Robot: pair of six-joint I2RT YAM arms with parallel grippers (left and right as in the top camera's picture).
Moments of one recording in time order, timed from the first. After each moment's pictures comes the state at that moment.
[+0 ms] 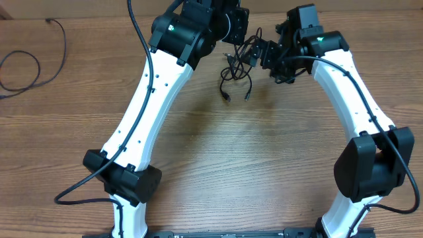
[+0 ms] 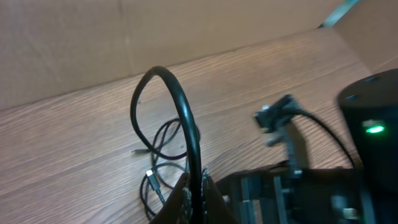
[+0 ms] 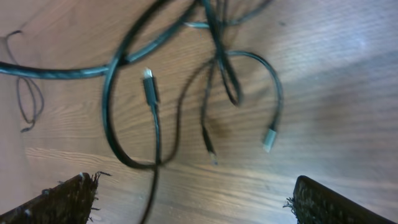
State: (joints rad) left arm -0.50 2.03 2.37 -0.98 0.09 -0.22; right arm 0.20 1.94 1.74 -0.88 -0.42 0.52
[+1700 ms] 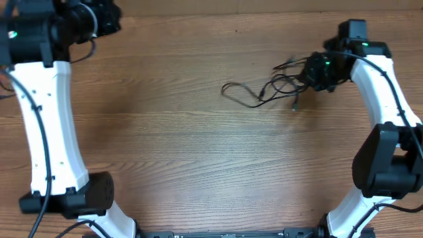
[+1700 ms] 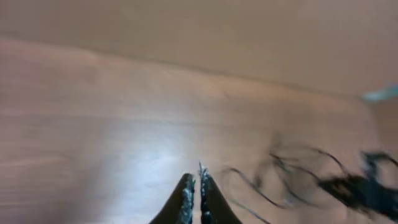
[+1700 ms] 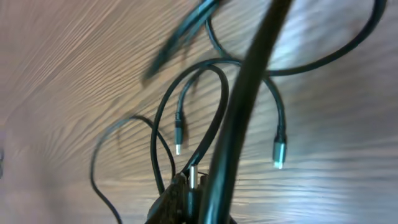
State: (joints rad) left arm 0.06 1.85 2.37 -1.27 0.38 -0.24; right arm -0.07 1.94 1.62 -0.95 -0.42 0.43
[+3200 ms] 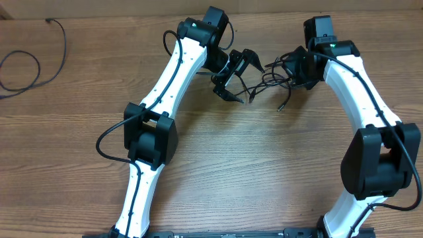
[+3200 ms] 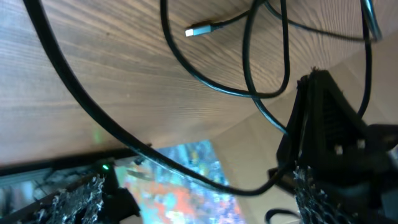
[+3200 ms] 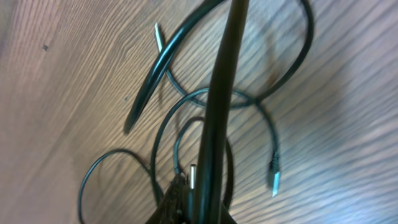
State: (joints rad) left arm -0.43 2.42 2.37 -1.33 0.87 -1.26; right arm 0.10 1.94 1.62 -0.85 -0.10 0.92
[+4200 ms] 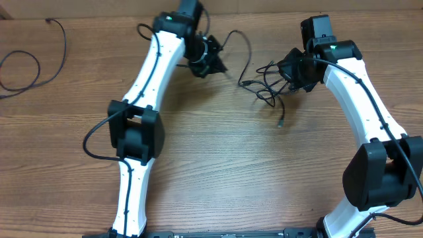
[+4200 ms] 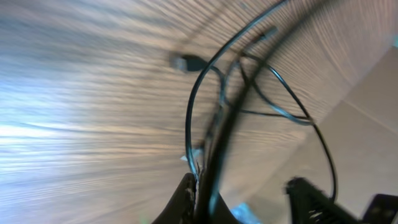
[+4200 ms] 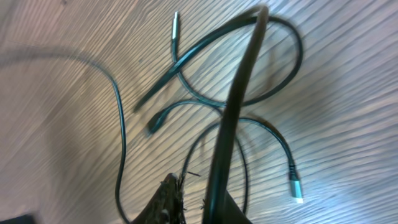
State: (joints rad) left arm -0.28 2.42 2.37 -1.26 0.63 -0.88; right arm 0.13 1.86 1.62 -0.94 -0.10 0.80
